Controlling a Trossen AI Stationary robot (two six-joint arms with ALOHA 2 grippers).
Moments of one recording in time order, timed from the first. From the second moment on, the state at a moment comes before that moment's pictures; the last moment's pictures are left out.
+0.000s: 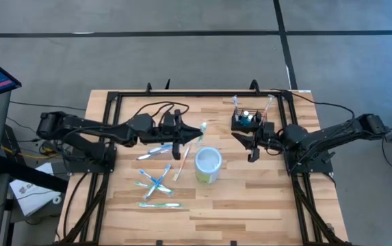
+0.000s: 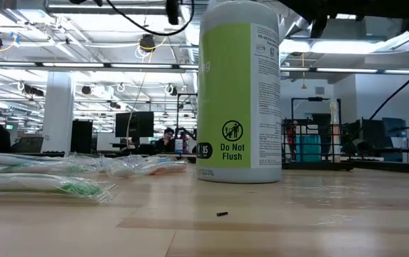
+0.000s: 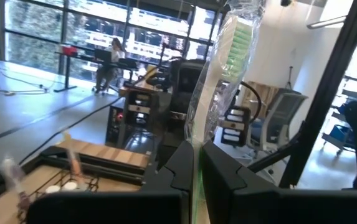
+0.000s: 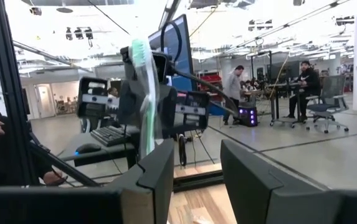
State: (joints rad) left arm -0.02 1.37 0.88 0.61 -0.07 -0.21; right arm 0.15 0.94 0.41 0.79 0.34 0.03
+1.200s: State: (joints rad) left arm -0.02 1.70 1.17 0.65 0.01 -0.19; right arm 0.15 0.94 0.44 0.77 0.23 -0.01
